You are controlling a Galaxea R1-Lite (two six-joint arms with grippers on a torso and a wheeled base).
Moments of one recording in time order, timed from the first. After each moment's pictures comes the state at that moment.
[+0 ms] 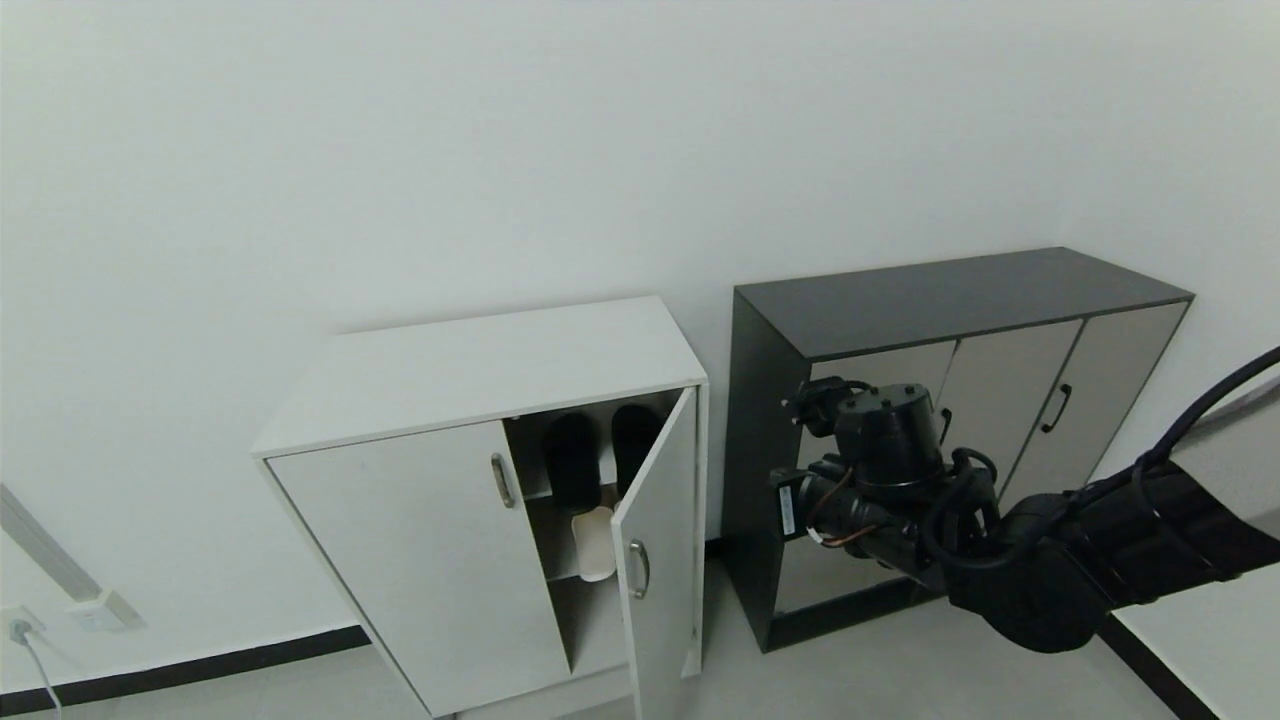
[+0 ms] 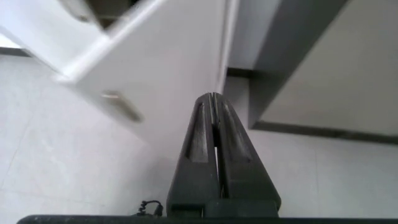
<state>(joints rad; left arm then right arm) 0.00 0.00 0.00 0.00 0.00 -0.01 0.69 1.98 -0.95 -0.63 -0.25 0.16</state>
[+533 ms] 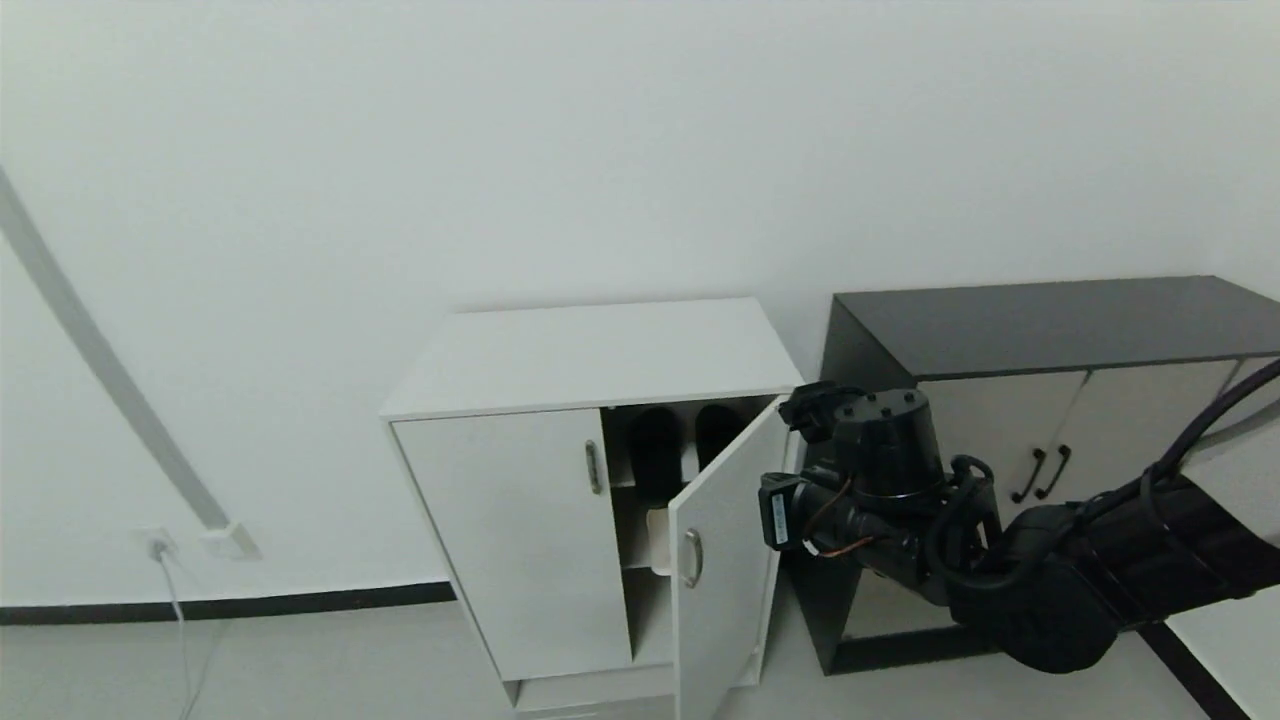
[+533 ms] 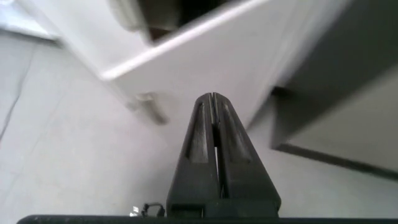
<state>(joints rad) 0.00 0.00 0.00 0.00 0.00 -0.01 0.71 1.97 -0.93 -0.67 -0.24 0.16</state>
